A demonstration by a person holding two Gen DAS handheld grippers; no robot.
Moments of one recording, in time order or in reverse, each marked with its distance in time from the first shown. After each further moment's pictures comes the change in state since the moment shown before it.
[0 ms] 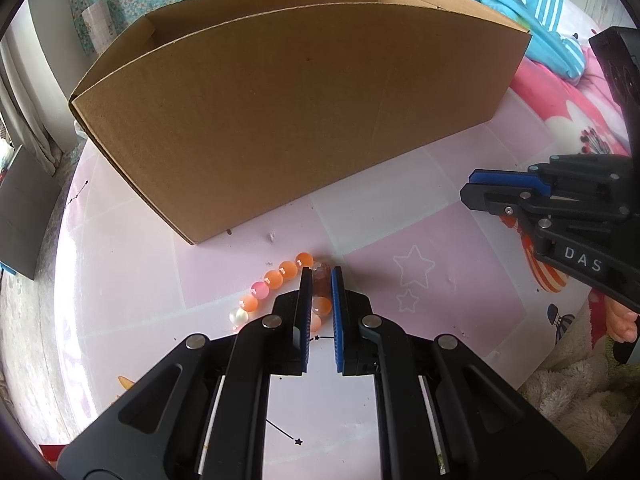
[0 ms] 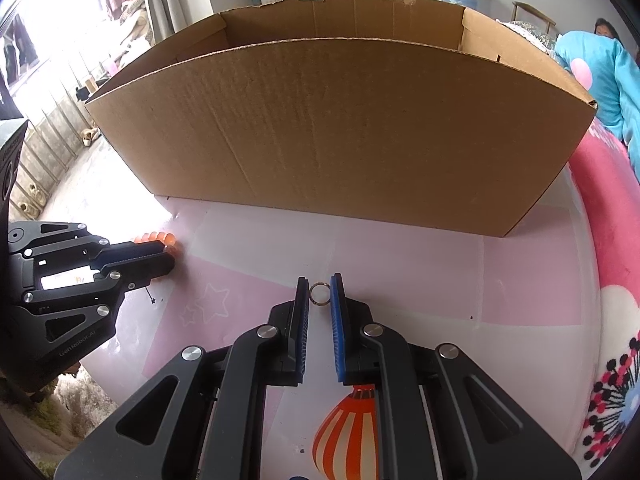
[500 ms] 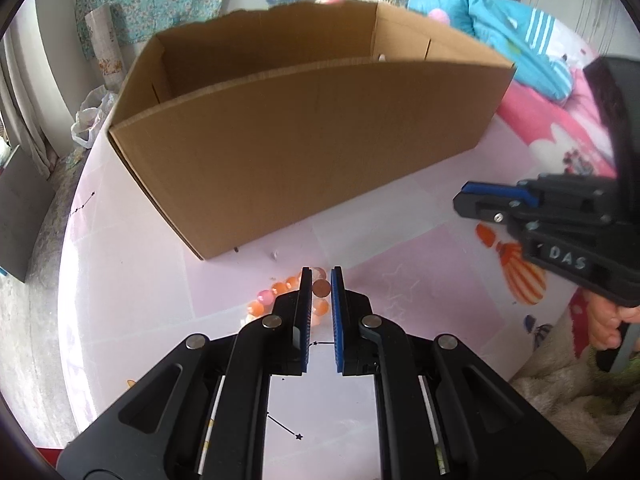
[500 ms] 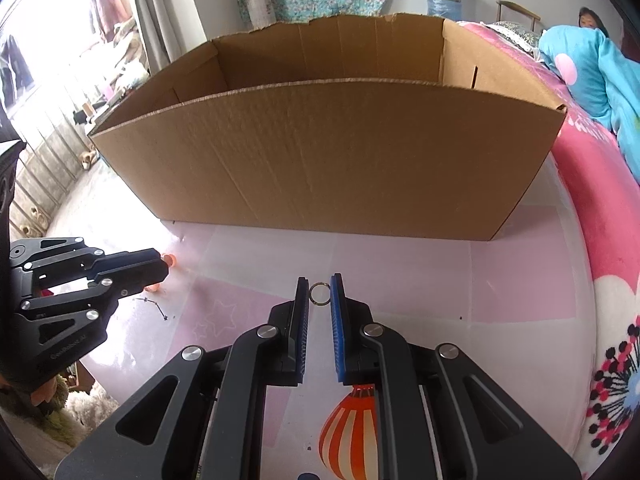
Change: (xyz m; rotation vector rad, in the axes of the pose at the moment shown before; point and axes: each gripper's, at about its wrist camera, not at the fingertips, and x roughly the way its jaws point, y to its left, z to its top) left arm -0.028 0.008 0.001 -0.024 -0.078 -0.051; right arm -0.018 -0.005 0.000 0.060 -0.060 0.008
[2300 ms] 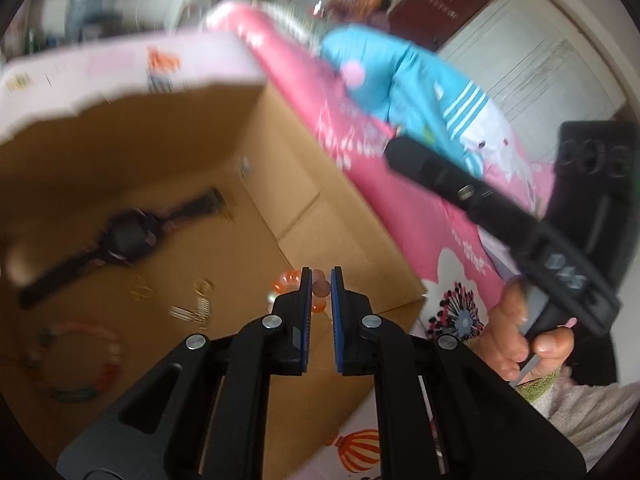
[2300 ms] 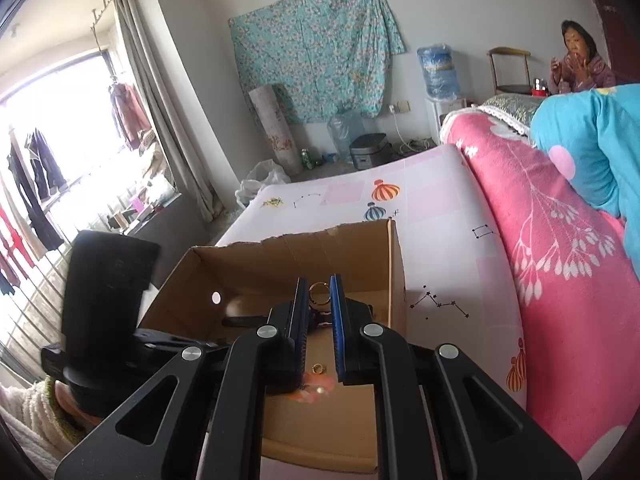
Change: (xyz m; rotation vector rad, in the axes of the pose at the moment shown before) left arm 0.078 -0.036 0.176 -0.113 0.078 -0.567; right arm -0.045 -0.103 0.143 0.115 -0.326 0.180
